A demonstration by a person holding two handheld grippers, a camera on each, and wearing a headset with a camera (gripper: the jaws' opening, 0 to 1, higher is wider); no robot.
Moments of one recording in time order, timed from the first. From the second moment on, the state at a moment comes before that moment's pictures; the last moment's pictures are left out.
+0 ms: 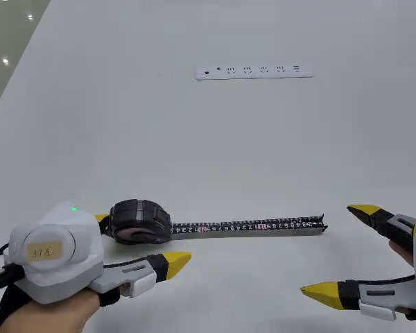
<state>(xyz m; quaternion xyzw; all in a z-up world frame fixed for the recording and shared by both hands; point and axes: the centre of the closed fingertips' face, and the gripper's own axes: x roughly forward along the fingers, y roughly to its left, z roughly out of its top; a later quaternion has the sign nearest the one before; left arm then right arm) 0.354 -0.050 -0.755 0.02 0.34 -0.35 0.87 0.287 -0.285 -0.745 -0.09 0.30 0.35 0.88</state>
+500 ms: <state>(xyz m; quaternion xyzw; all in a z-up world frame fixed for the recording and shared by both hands) 0.361 -0.048 -0.756 0.00 0.33 -0.30 0.90 0.294 -0.281 -0.754 -0.09 0.31 0.37 0.87</state>
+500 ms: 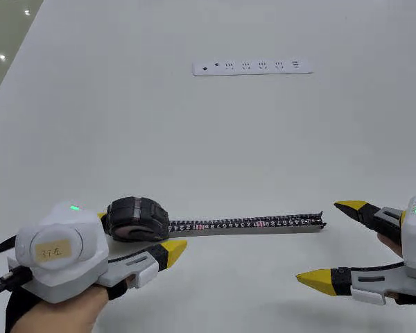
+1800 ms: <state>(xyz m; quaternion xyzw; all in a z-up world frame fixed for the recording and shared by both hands) 0.385 -0.036 -0.767 -0.07 0.33 -0.17 0.92 0.325 -0.304 -0.776 -0.20 0.35 0.44 0.80</state>
